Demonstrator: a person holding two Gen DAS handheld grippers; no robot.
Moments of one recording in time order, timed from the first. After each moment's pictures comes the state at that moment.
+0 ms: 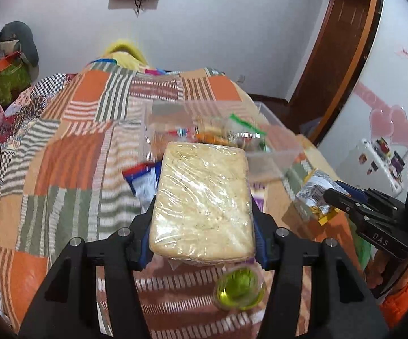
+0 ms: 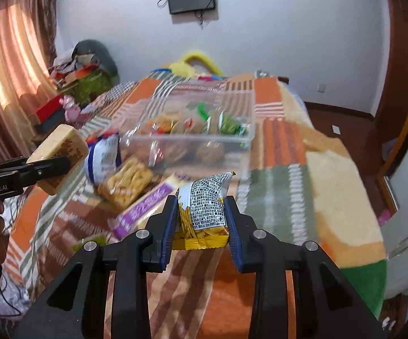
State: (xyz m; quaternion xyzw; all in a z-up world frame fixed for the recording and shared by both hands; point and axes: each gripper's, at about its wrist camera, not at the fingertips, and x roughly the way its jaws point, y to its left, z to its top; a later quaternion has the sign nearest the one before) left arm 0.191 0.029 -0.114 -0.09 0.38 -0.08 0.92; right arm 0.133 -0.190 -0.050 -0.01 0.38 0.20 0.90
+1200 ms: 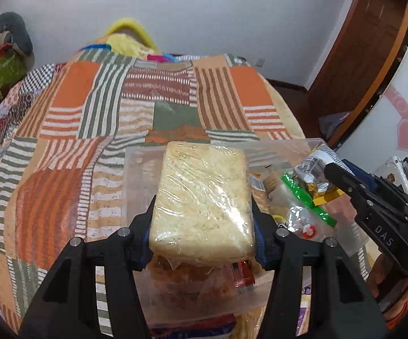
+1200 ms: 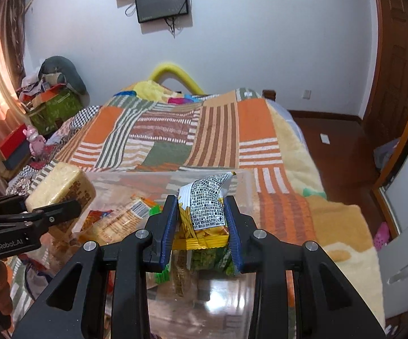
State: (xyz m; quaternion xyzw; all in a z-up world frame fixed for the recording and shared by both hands) left arm 0.378 0.036 -0.150 -0.08 0.45 -0.06 0.89; right arm 0.277 -0.155 -0.054 -0.01 0.38 0.14 0.91
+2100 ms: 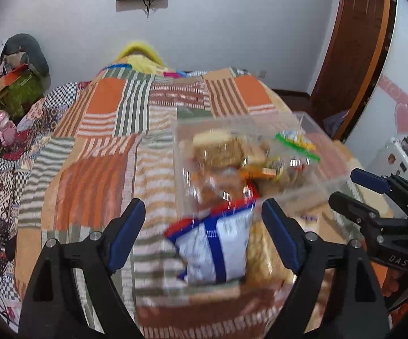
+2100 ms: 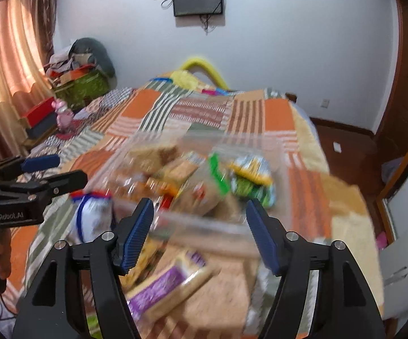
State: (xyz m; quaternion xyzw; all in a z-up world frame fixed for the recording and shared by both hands) left arm 0.253 0.060 -0.128 -0.04 0.41 -0.04 0.91; right arm 0.193 -0.136 -0.039 -0.05 0.39 0.20 0.90
